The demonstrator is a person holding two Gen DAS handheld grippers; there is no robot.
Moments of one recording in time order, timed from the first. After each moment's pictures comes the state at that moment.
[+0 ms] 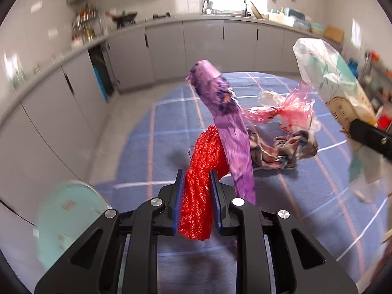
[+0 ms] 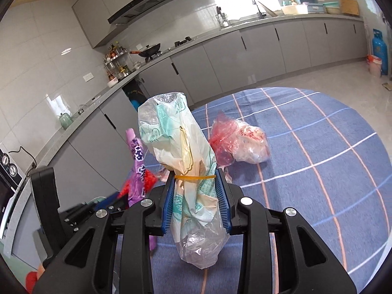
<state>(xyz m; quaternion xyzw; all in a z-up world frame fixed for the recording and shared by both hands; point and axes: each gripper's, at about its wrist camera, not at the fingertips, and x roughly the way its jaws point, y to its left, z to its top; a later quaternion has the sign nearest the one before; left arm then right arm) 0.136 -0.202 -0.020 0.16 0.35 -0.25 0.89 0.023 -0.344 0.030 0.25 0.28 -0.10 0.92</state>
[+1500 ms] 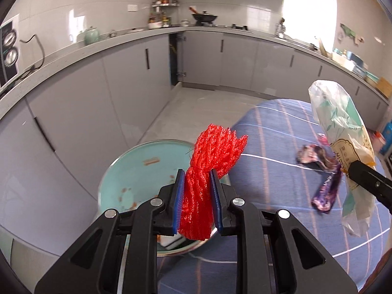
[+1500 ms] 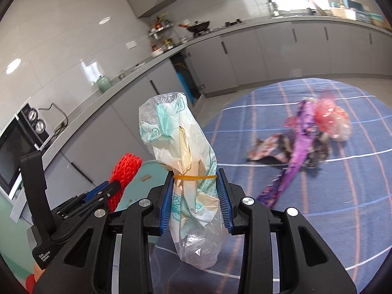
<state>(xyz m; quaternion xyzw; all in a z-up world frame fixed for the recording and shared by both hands) 0.122 -0.027 -0.003 0.02 0.36 -0.09 0.93 0.059 -0.213 0.036 0.21 0.32 0.03 0.93</state>
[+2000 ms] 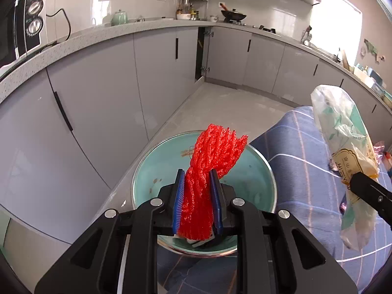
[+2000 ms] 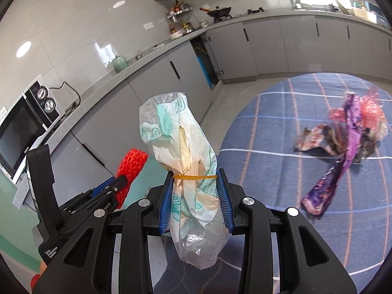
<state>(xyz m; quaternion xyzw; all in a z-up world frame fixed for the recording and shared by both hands) 0.136 0.036 -0.021 -0.02 0.38 -0.03 0.93 0.092 -0.149 0.028 0.19 0.35 0.08 0.91</state>
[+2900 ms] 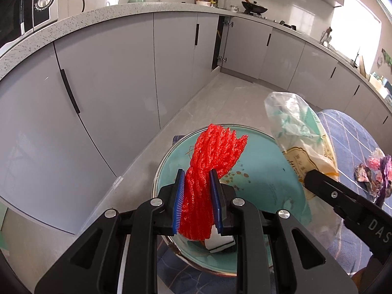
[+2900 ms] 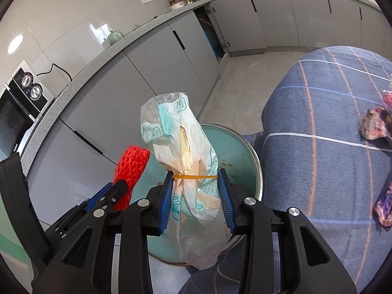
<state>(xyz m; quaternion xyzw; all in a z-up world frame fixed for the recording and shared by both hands) 0.169 0.070 -0.051 -0.04 0.41 0.00 0.91 0.176 -0.085 -0.024 0.20 0.42 0.09 0.88</state>
